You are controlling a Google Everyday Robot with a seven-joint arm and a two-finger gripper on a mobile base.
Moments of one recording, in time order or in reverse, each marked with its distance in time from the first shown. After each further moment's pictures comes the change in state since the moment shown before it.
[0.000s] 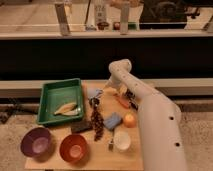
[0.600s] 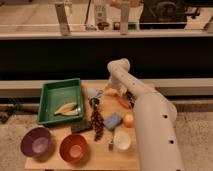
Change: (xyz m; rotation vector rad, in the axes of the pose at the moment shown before) arm -0.007 0.005 0.004 -0.060 -0.045 -0.106
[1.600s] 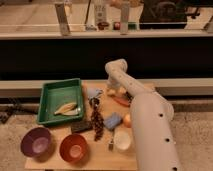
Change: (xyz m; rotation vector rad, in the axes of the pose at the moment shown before) arm -0.004 -0.001 0.006 -0.040 -0.014 -0.037
